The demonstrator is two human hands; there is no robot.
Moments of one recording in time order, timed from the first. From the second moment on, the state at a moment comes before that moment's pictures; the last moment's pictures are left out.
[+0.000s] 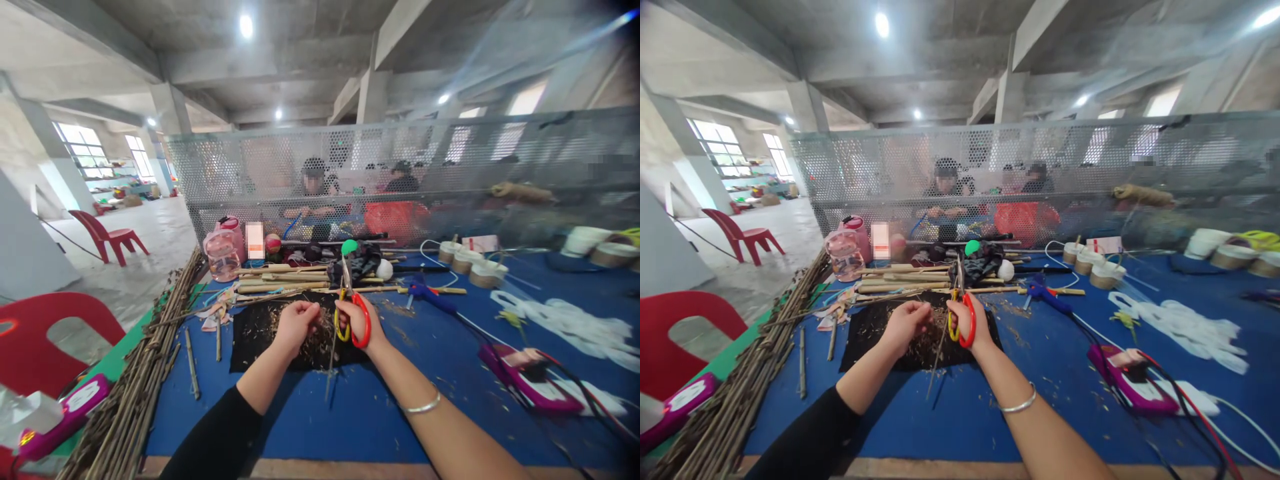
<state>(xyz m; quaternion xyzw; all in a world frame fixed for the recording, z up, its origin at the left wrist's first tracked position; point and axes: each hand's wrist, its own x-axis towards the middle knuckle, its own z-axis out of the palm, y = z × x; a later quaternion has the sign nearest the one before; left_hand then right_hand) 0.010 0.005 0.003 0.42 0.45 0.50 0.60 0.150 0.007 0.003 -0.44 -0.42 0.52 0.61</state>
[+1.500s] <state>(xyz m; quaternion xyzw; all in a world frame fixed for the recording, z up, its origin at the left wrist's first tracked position) -0.011 -0.011 -0.005 0.63 0.44 0.41 0.49 0.131 -0.010 -0.005 -0.45 -0.63 0.36 0.51</state>
